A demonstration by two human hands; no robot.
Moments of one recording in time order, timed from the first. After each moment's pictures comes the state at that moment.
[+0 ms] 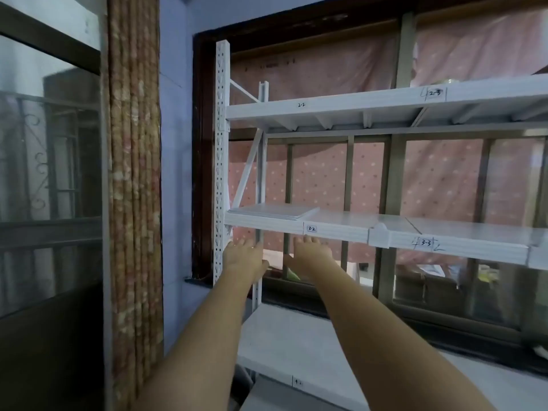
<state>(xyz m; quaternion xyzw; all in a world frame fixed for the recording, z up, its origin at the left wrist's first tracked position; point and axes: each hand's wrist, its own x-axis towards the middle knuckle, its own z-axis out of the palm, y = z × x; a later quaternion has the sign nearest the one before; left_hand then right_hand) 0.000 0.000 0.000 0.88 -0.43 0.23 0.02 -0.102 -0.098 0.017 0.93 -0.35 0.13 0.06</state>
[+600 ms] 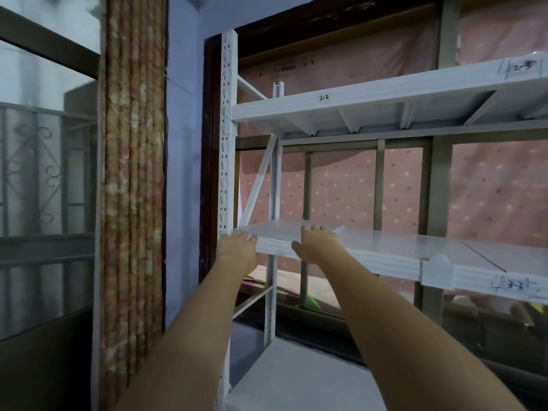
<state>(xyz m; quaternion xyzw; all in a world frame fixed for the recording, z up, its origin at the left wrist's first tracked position) 0.139 -0.101 0.039 0.89 -0.38 0.26 -0.04 0.033 -0.226 0.063 0.93 -0.33 0.15 0.09</state>
